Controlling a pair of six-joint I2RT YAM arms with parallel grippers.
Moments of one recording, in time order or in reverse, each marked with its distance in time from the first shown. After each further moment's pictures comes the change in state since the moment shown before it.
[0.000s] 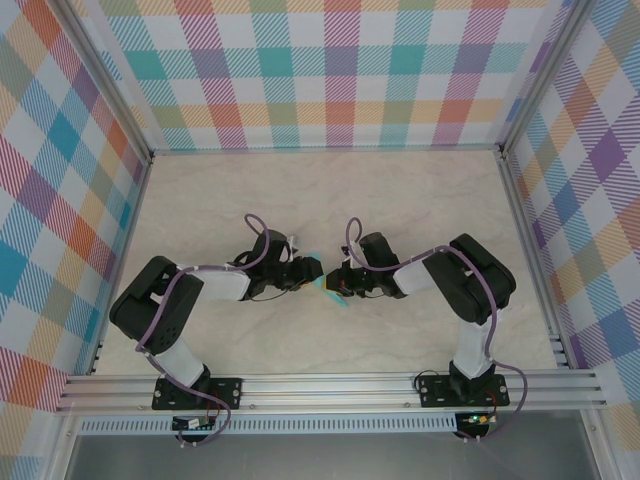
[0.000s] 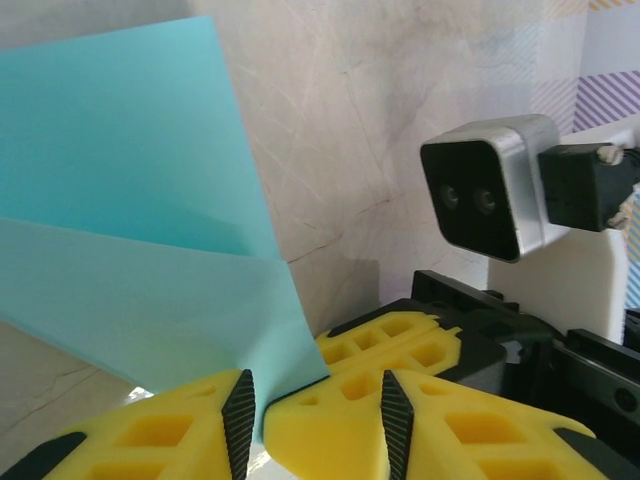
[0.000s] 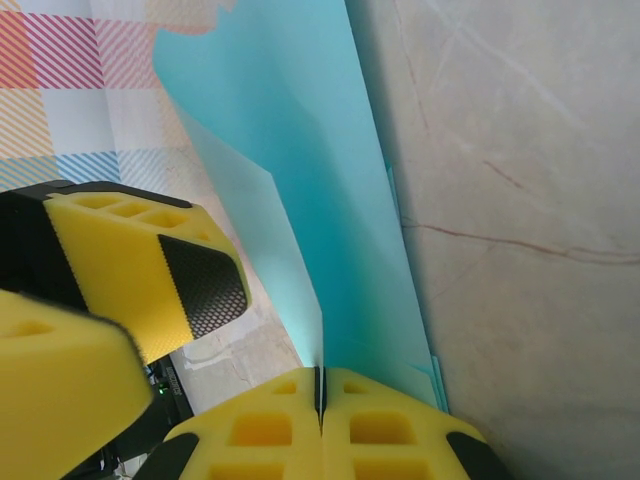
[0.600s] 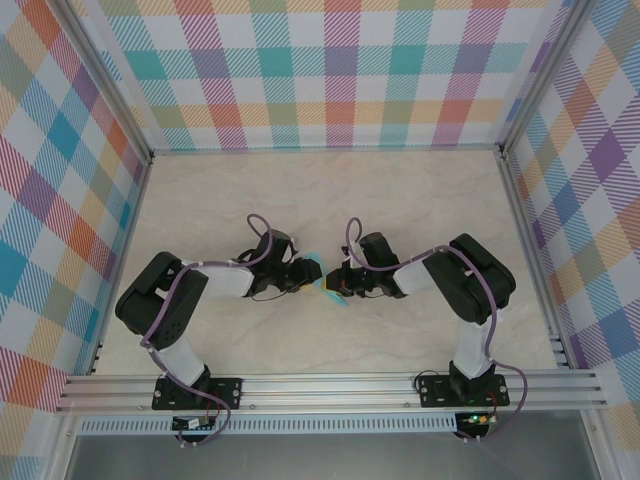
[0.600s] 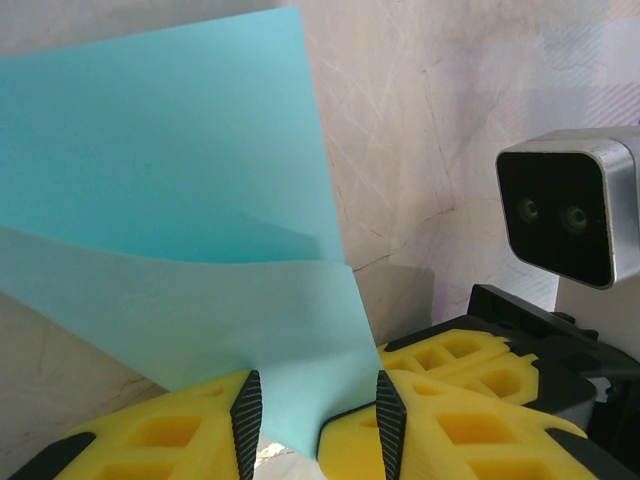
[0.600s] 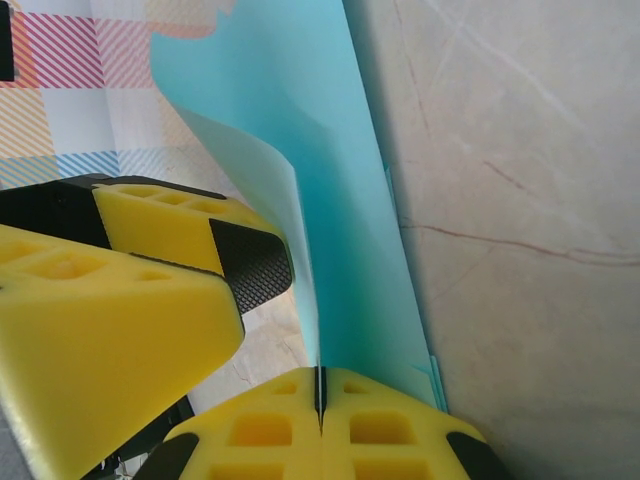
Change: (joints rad) left arm -0.004 0.038 0.045 -0.094 -0.045 0.003; right arm 0.000 0.002 0.002 -0.004 -0.003 -0.001
